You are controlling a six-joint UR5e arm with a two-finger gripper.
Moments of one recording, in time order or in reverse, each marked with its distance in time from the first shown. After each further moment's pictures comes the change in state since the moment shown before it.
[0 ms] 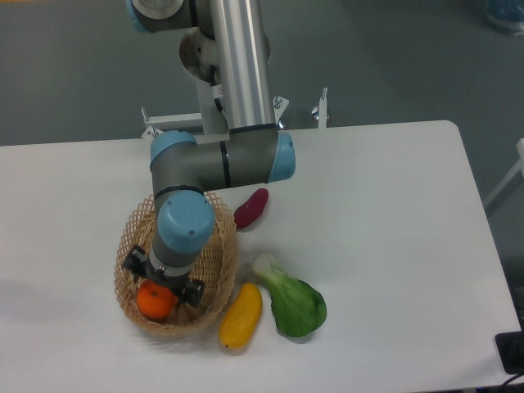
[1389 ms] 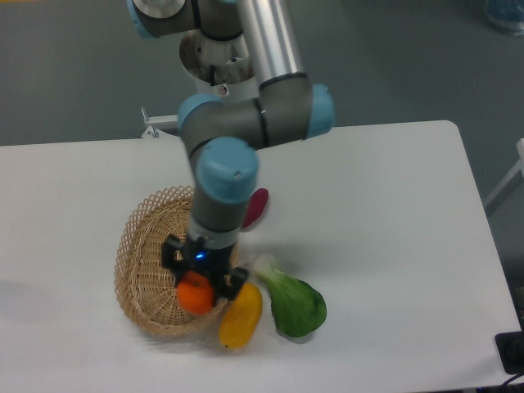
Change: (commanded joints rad) arm 0.216 0.199 0.023 -0.002 0.002 0.247
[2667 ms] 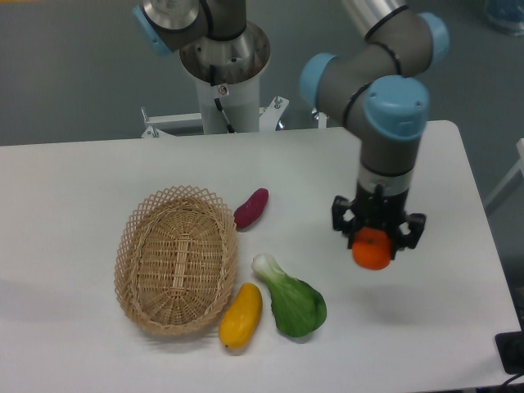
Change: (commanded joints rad) arm 0.353 0.014 0.025 -0.094 0.195 0.302
